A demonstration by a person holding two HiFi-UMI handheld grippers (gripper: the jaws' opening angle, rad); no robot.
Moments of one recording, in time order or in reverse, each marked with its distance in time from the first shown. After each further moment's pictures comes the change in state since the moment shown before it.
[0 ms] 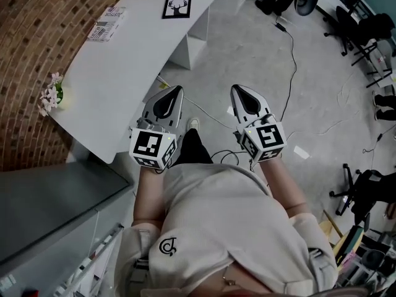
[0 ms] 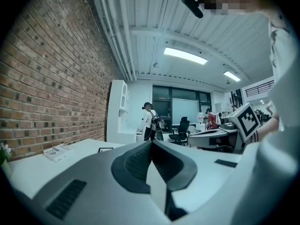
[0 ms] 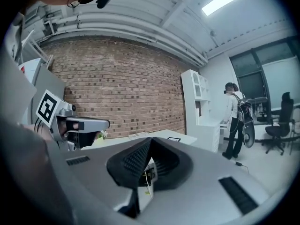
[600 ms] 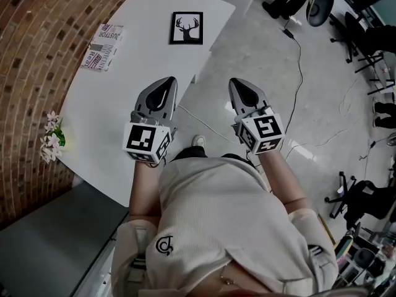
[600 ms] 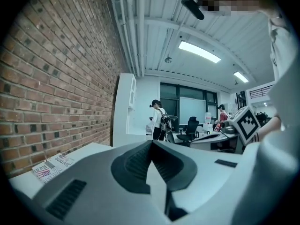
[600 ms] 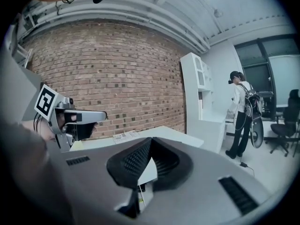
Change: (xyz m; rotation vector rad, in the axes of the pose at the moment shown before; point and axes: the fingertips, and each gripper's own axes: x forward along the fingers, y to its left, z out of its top) left arm 0.169 0.217 0.034 -0.025 0.020 0.016; right arm 0.261 -0.074 0.023 0.023 0.112 -0.018
